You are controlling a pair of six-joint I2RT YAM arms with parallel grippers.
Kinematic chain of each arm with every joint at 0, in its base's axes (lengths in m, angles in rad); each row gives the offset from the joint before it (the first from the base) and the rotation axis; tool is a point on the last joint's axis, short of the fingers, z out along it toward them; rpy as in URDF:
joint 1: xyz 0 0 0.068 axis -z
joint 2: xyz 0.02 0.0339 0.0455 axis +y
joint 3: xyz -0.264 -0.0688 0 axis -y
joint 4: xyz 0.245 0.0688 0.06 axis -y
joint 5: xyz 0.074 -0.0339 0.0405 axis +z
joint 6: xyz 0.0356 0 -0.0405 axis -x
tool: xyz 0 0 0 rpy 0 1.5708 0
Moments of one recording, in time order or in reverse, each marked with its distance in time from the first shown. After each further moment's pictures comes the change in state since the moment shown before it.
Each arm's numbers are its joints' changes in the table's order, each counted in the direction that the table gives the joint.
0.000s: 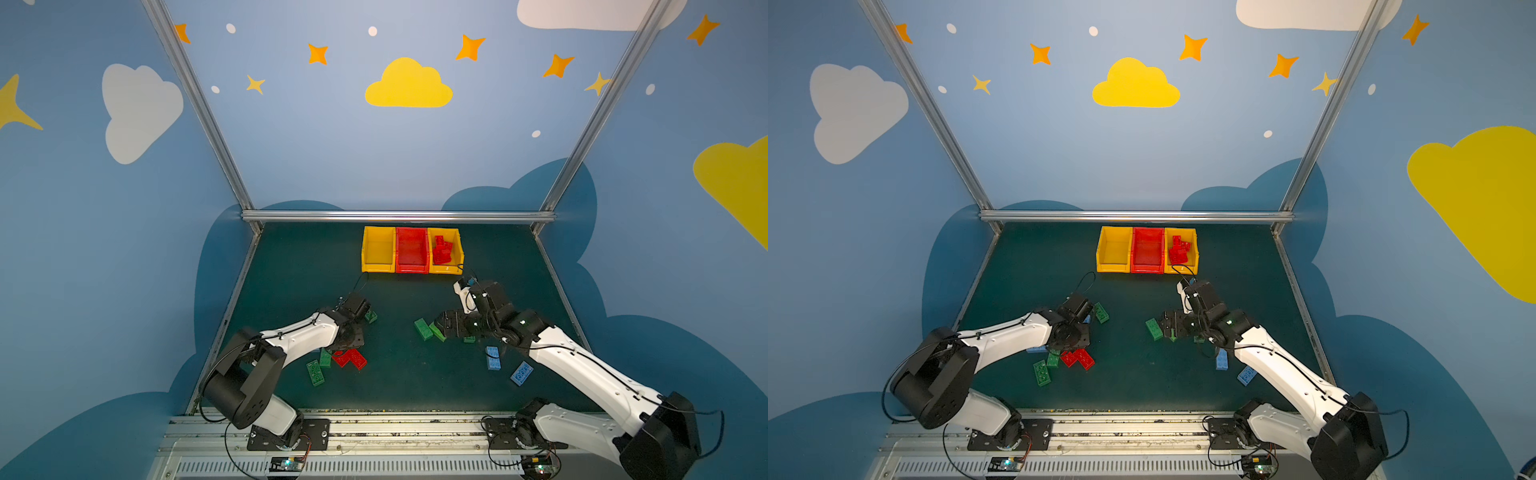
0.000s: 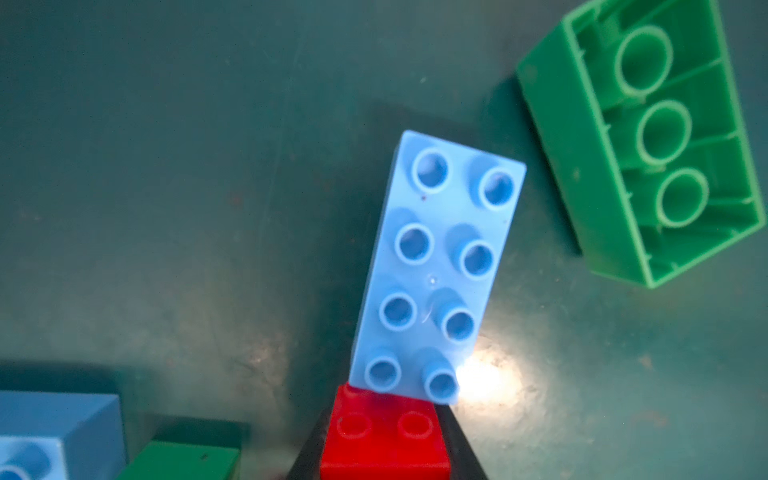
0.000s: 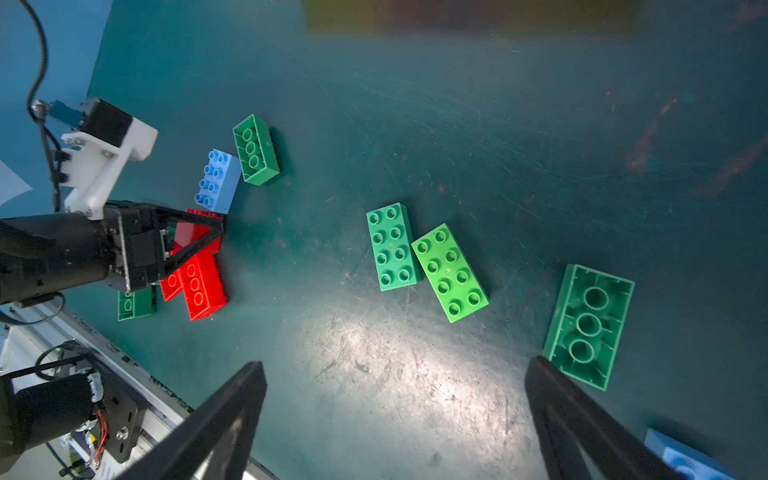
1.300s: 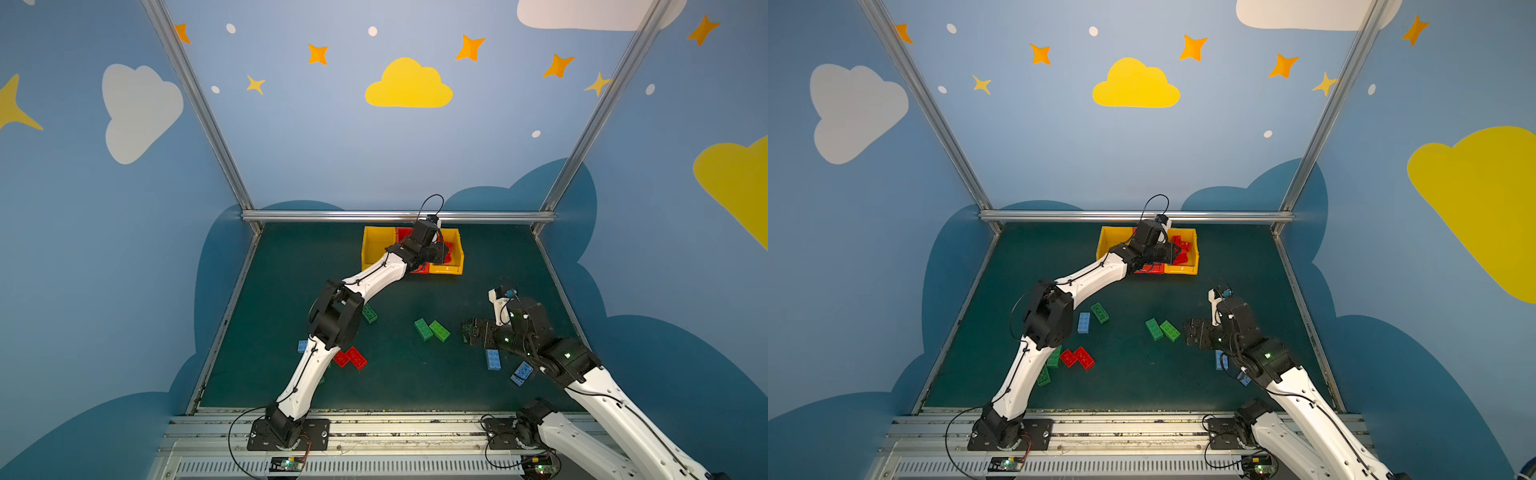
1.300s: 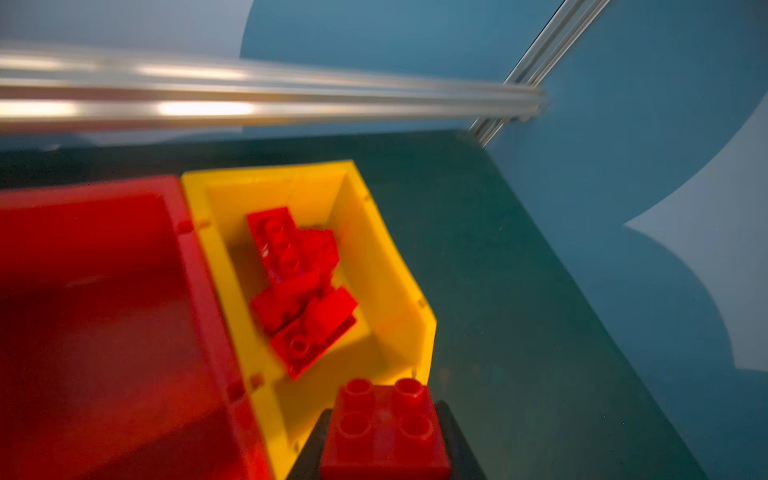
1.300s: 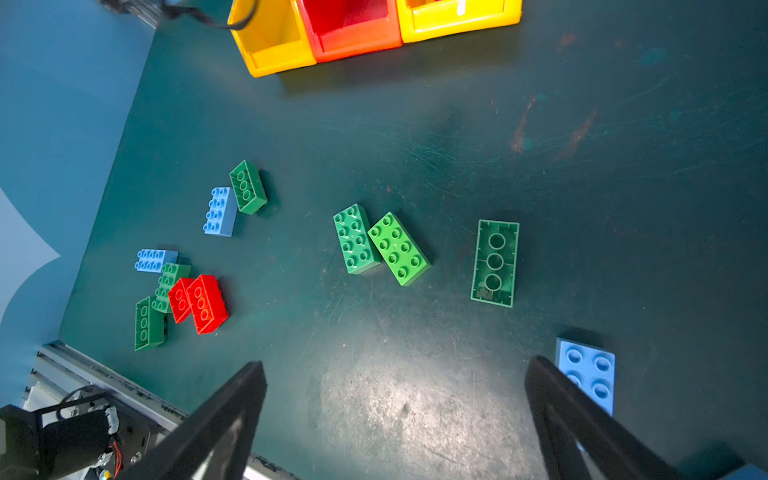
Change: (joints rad) left arm 0.087 0.933 1.402 0.356 -0.251 -0.291; right arm 0.106 -0.341 -0.094 -0.145 -0.057 -0.064
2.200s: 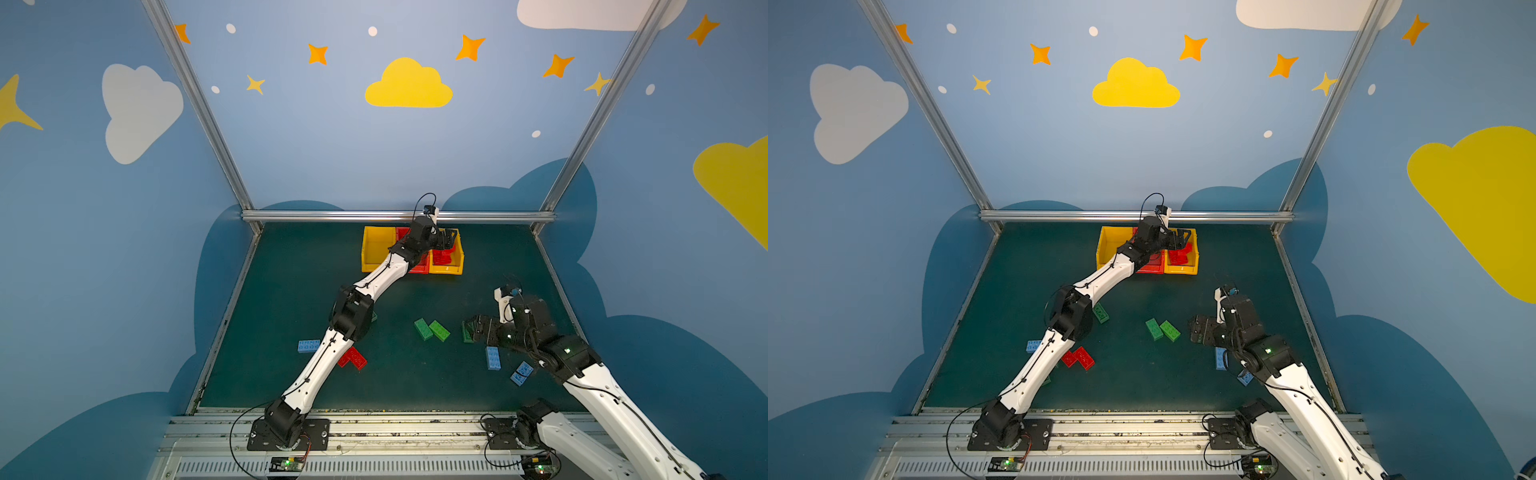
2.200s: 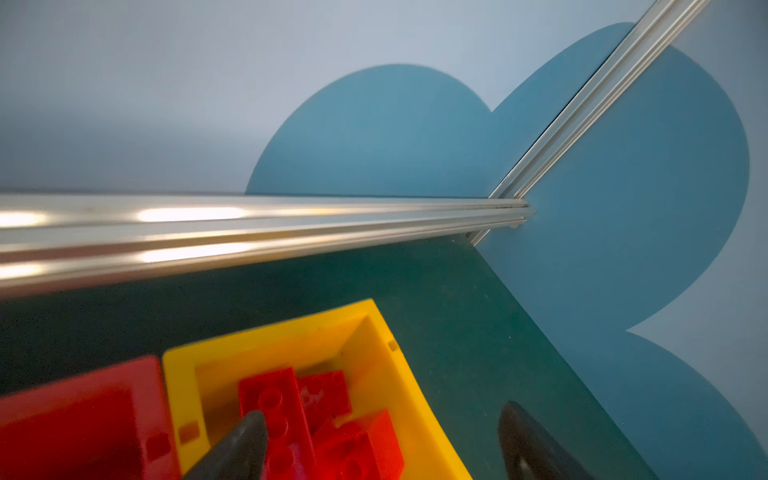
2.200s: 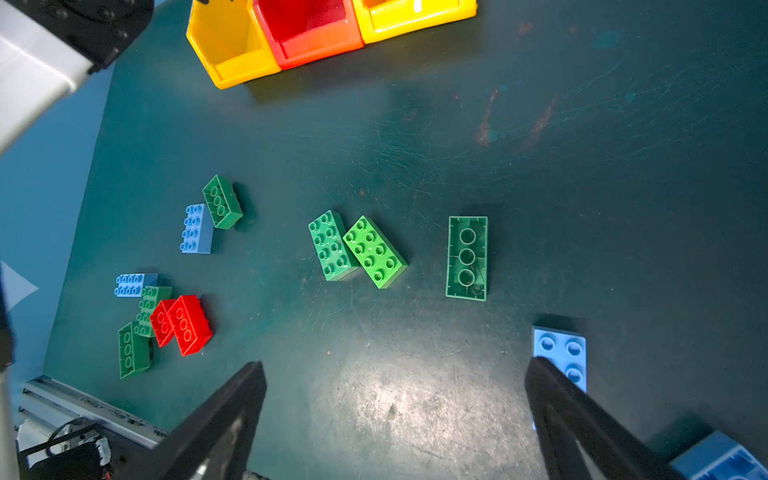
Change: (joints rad) left arm -0.045 0.274 0.335 0.110 -0.013 0.032; right arm 0.065 0.022 0.012 -0.026 0.015 -0.008
